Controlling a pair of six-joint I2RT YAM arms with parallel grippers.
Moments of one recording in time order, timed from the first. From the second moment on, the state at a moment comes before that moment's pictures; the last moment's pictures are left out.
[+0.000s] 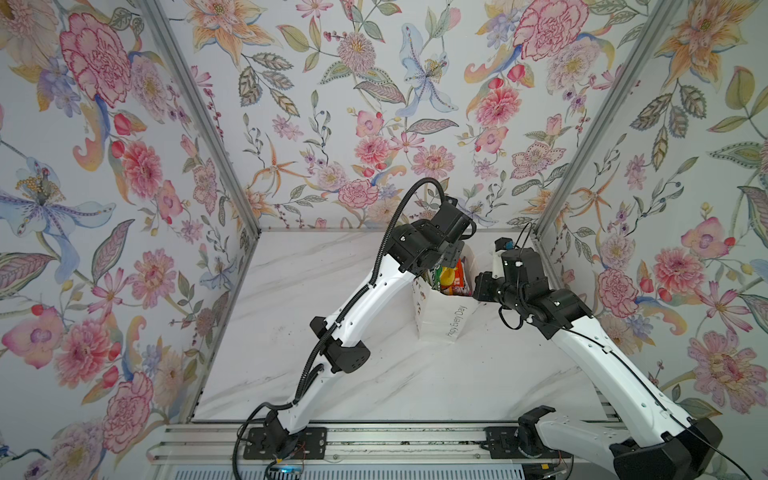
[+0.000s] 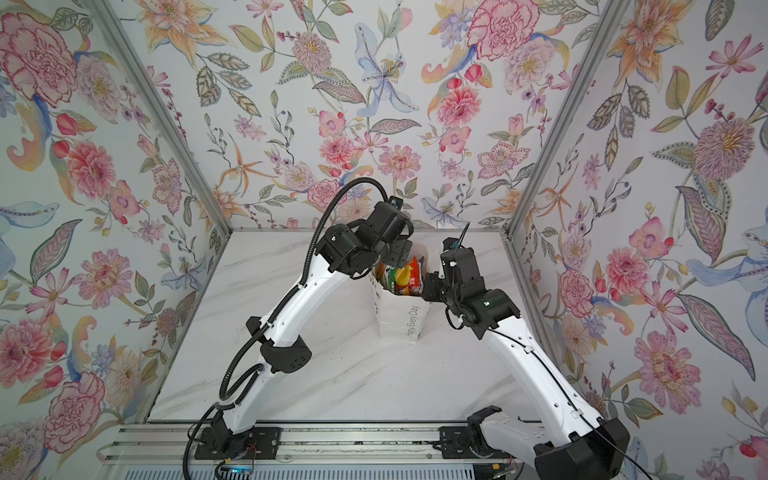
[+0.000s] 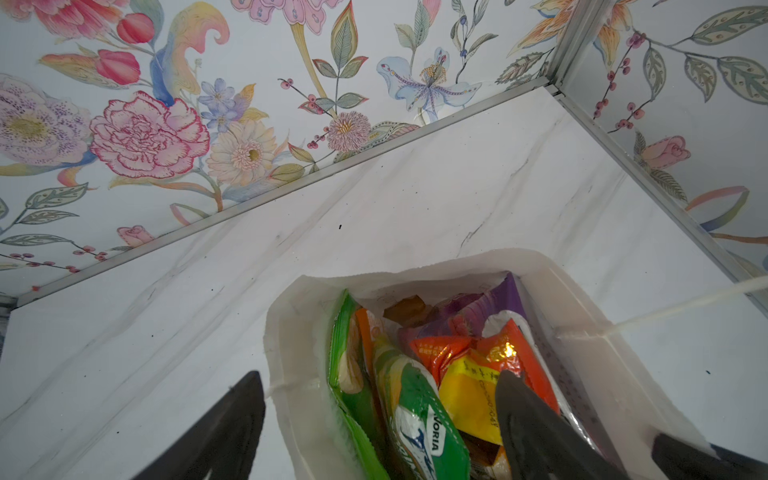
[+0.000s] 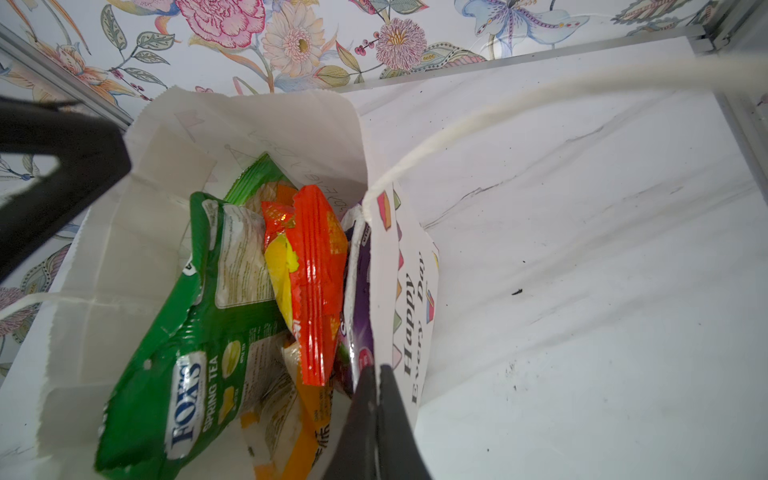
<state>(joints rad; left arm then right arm) -0.91 2.38 3.01 -1.40 -0.48 -0.27 0.44 1.14 1.16 -0.69 0.08 0.39</state>
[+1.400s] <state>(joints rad) -0.75 1.83 1.85 -0.76 -0.11 -0.40 0.46 1.14 1.16 -0.67 0.08 0.39</state>
